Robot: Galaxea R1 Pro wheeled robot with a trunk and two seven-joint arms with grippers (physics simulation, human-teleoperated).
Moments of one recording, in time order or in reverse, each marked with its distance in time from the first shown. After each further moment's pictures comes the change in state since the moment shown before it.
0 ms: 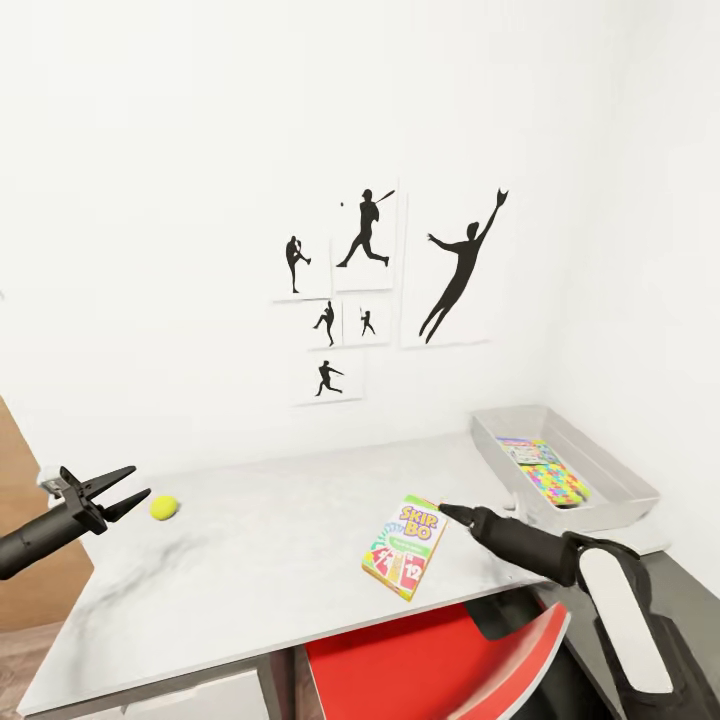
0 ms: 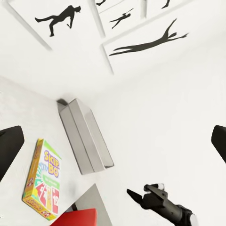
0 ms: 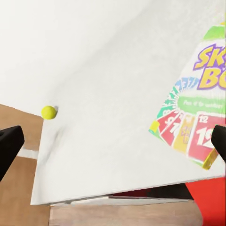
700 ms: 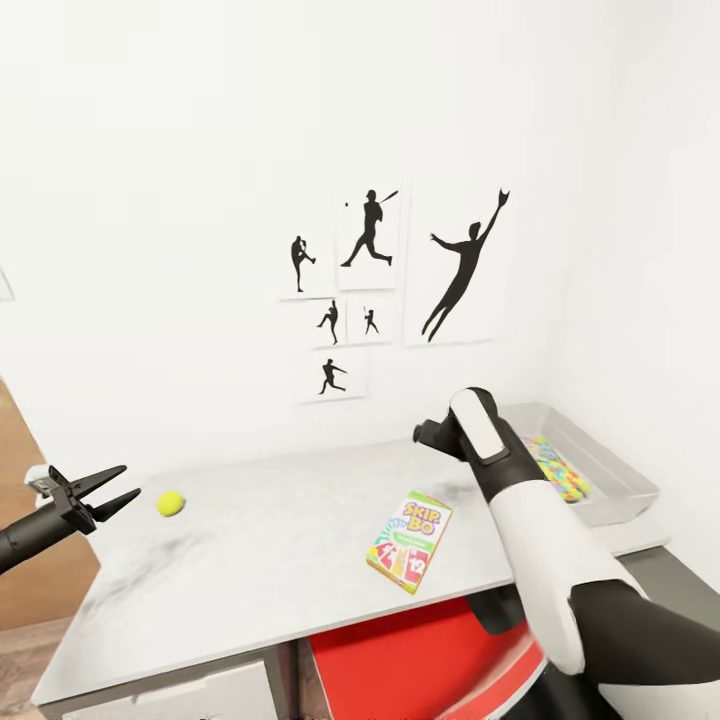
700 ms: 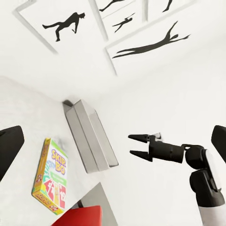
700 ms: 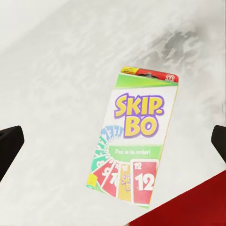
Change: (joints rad) left arm 0.000 0.030 0.000 0.000 0.001 0.000 0.000; right arm -0.734 0.217 0.164 0.765 0.003 -0.125 -0.867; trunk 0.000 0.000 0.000
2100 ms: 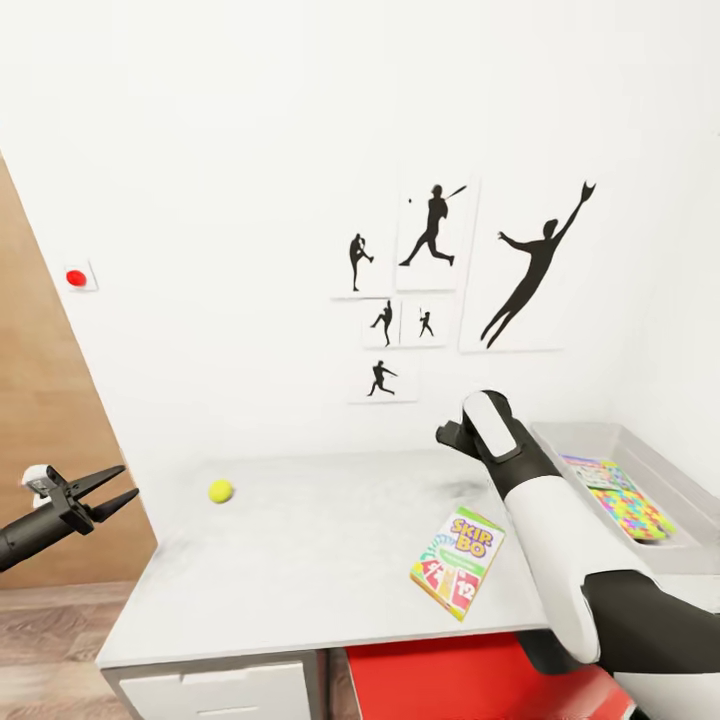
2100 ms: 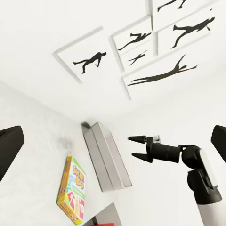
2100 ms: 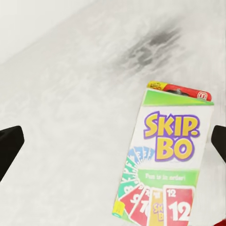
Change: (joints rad) left arm 0.001 0.005 0.000 0.000 -0.001 -0.002 0.000; right arm -0.020 -0.061 0.008 0.072 0.016 -0.095 -0.024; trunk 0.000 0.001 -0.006
